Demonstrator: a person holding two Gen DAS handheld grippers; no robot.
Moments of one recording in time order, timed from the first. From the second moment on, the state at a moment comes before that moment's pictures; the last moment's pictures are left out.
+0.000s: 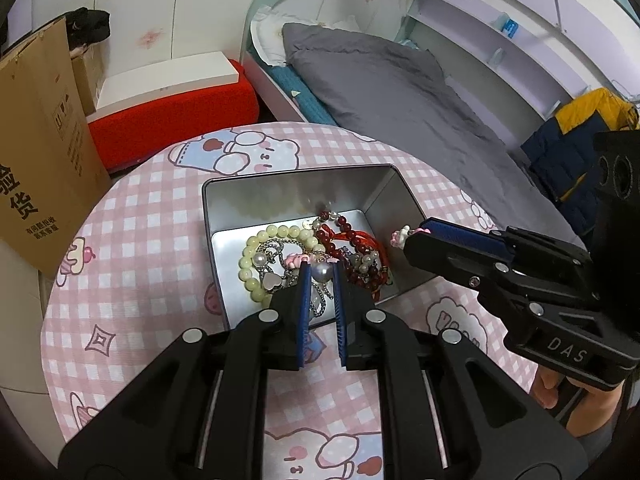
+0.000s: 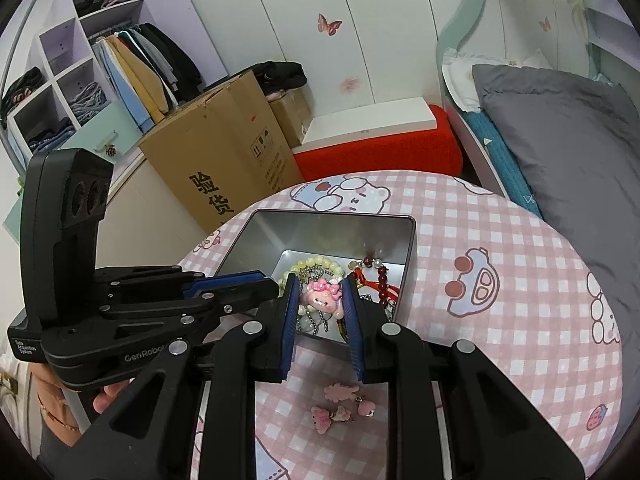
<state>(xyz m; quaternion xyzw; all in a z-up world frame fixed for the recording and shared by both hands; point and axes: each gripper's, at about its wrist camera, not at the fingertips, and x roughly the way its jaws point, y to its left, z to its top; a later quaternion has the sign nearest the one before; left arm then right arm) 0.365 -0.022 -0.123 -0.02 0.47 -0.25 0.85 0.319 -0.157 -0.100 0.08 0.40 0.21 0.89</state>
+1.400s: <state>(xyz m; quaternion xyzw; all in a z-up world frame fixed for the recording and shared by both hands) 0.274 -0.079 -0.173 0.08 0.43 -0.23 0.87 0.231 -0.221 -0.138 0.05 0.42 0.16 0.89</state>
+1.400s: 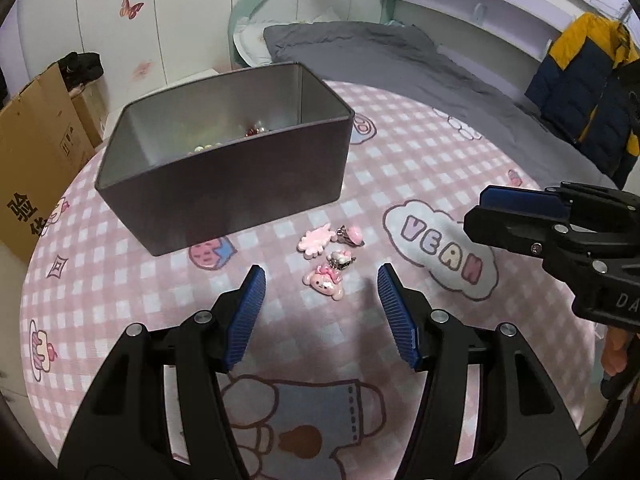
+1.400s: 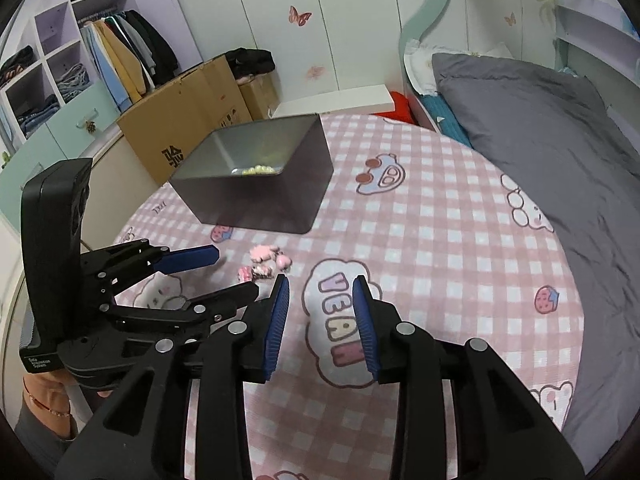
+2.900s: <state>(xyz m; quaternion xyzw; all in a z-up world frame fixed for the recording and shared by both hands) 0.282 -0.010 -0.109 0.02 0.38 -0.24 0.89 0.270 -0.145 -0.167 -0.09 0.44 0.17 0.88</state>
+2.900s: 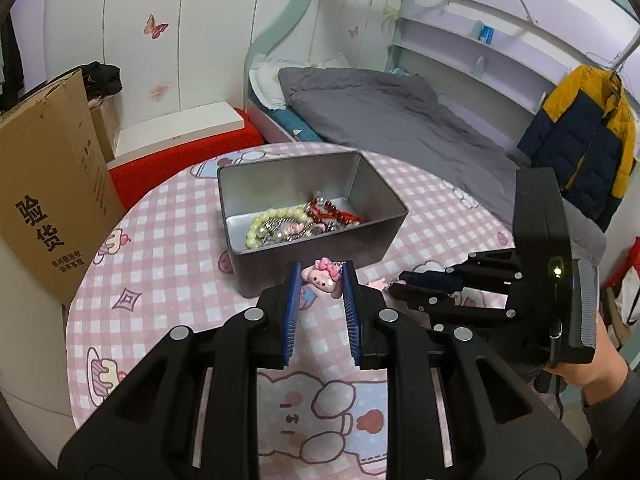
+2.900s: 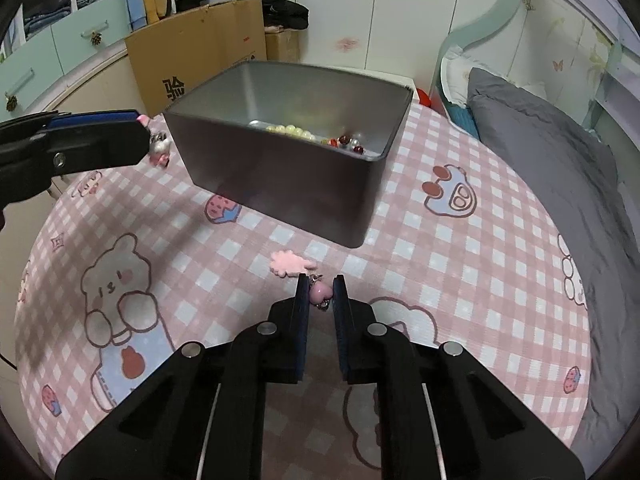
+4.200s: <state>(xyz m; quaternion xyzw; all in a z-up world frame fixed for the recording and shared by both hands) 0.366 -0.033 -0.124 0.04 0.42 -0.21 0.88 0.329 -0.141 -0.099 0.01 0.39 0.18 0.90</state>
